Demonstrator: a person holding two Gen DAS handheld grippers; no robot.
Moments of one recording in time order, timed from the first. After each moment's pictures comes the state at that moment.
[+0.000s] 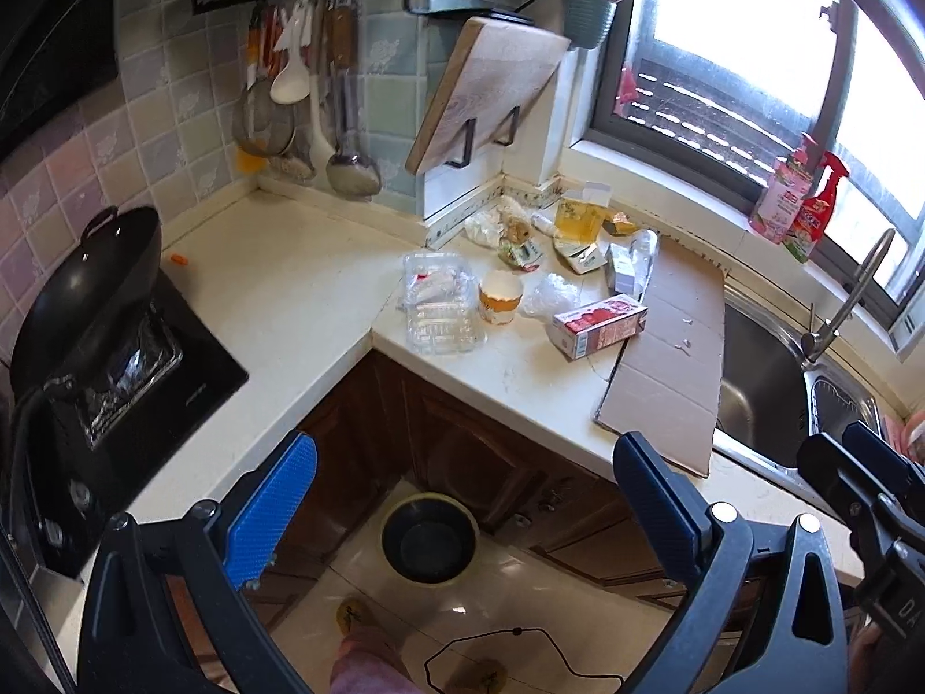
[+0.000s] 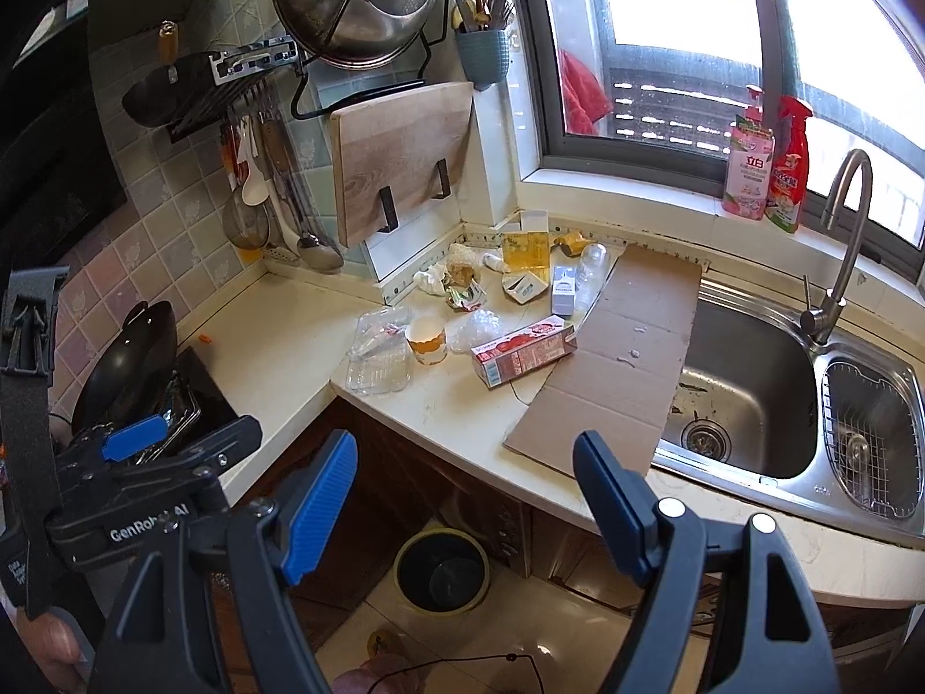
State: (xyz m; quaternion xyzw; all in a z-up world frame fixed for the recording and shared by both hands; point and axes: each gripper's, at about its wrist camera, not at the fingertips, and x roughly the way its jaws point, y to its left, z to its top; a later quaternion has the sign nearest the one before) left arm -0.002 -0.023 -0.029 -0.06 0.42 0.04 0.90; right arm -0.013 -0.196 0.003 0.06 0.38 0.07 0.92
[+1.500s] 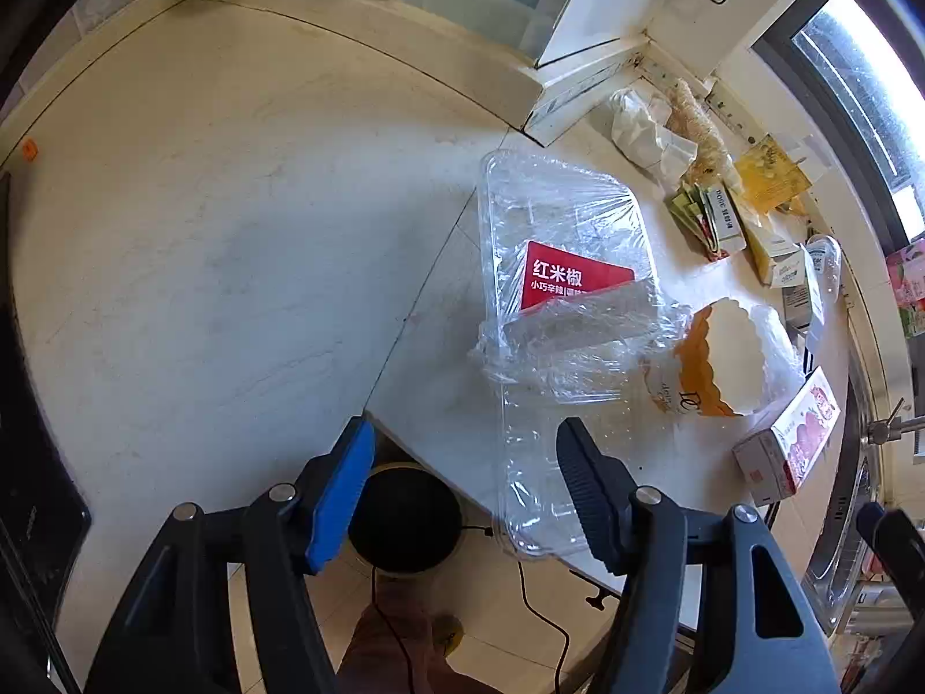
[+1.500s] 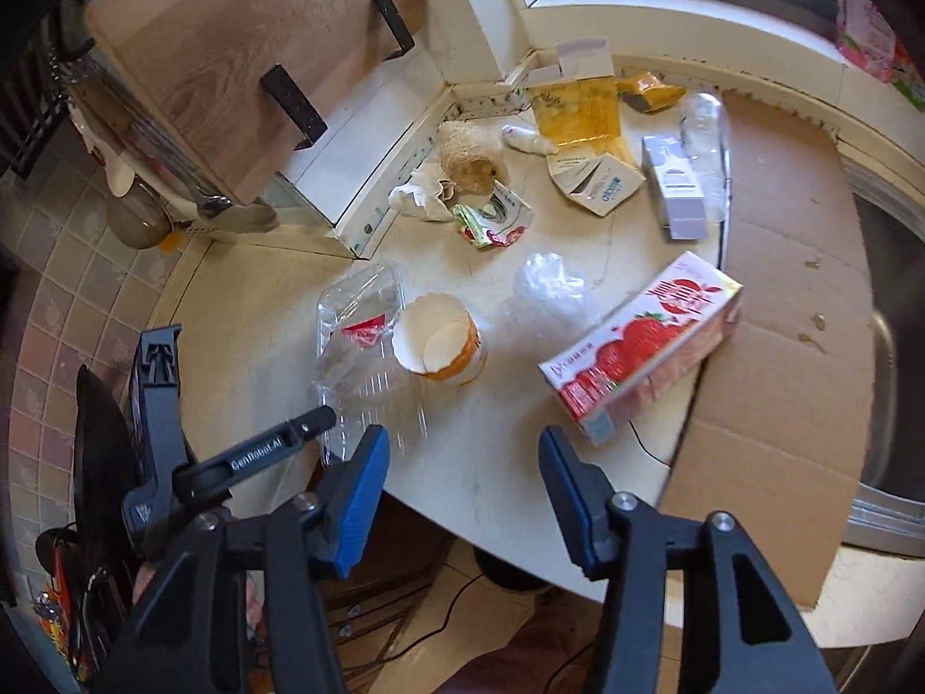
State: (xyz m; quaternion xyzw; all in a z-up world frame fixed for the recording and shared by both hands) left arm 0.305 0.101 -0.241 -0.16 0.60 0.01 0.79; right arm 0.258 -0.142 -0.130 0.17 0.55 0.07 0.82
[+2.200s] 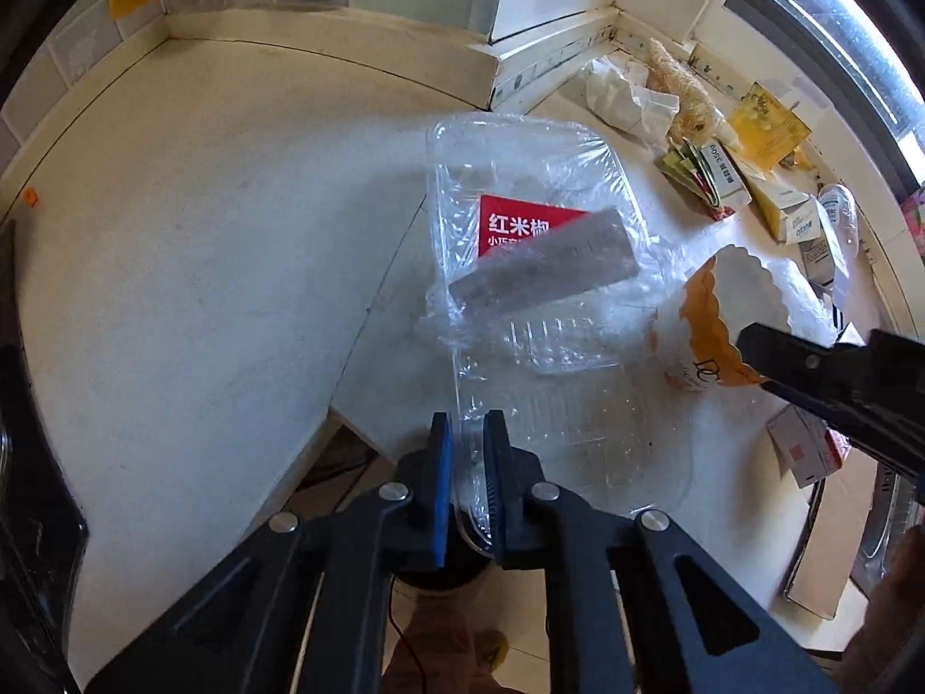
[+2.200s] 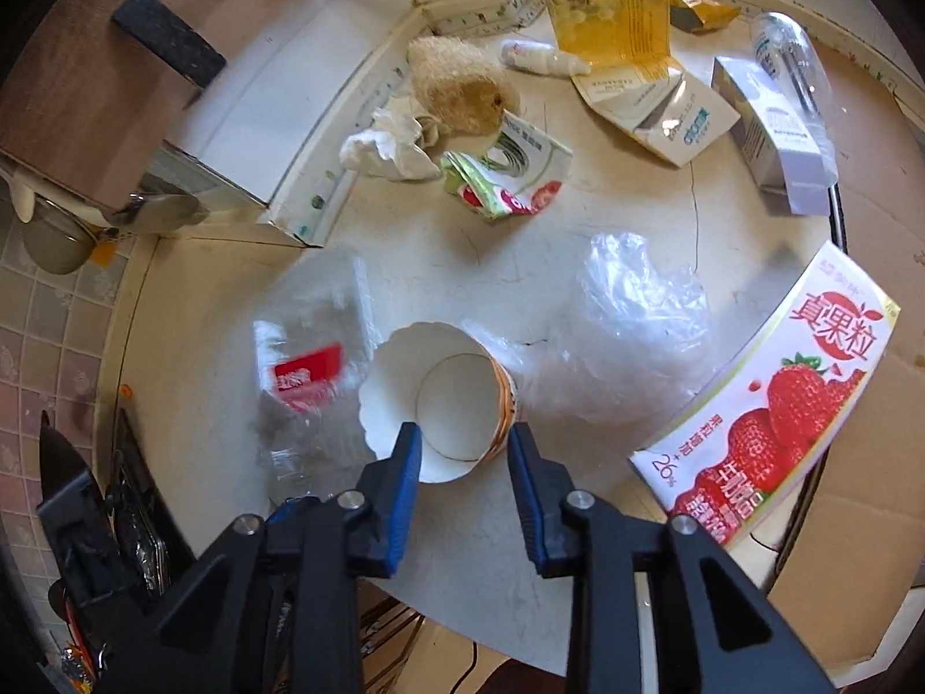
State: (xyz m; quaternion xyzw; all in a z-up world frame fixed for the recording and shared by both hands) left arm 0.299 0.069 -0.249 -0.09 0.59 0.02 0.81; right arm 0.333 -0.107 -0.211 0.19 0.60 0.05 0.77
